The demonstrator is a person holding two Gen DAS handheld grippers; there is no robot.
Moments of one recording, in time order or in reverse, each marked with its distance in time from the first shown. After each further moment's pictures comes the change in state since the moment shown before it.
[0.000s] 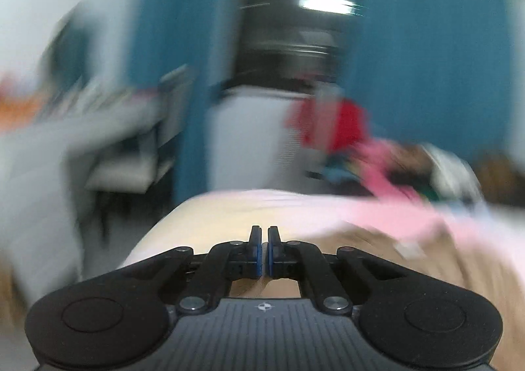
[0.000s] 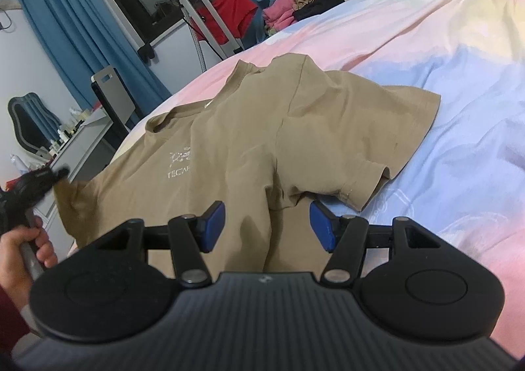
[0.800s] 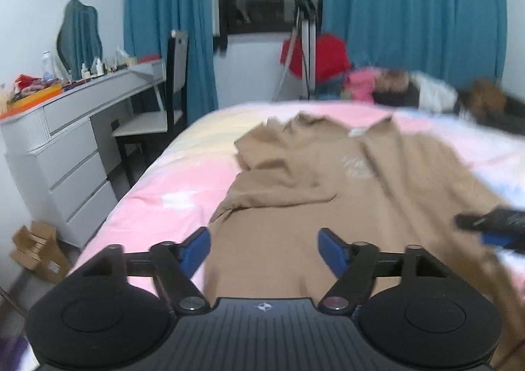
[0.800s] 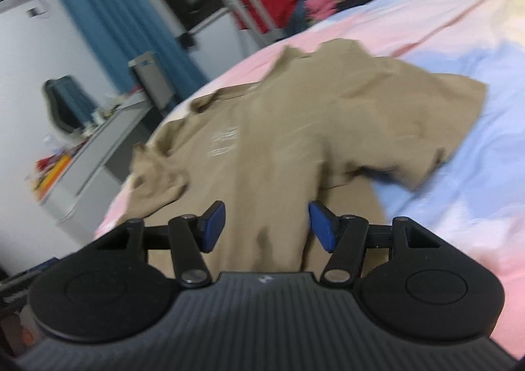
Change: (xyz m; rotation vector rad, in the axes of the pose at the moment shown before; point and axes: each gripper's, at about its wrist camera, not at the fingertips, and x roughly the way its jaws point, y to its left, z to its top) left arm -0.189 -0.046 -0.073 0.013 0.200 0.077; right arm 0.001 0.015 -0.018 -0.077 0.029 0.175
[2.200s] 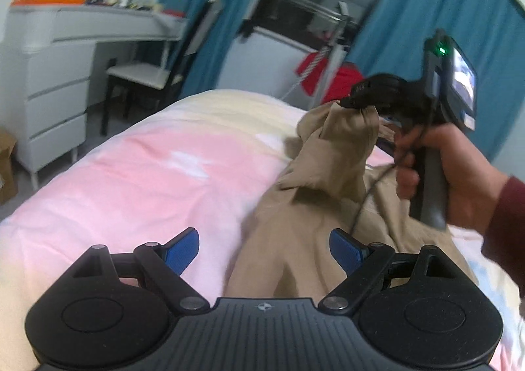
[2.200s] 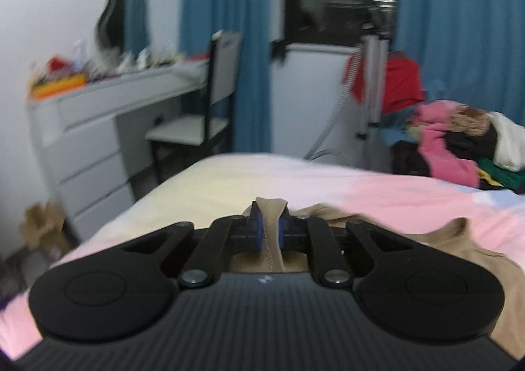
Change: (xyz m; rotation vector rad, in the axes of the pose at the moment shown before) left arm 0.045 0.076 -0.026 -0.336 0.006 -0.173; right arm 0.181 0.219 0.102 -0.589 -0.111 -0.044
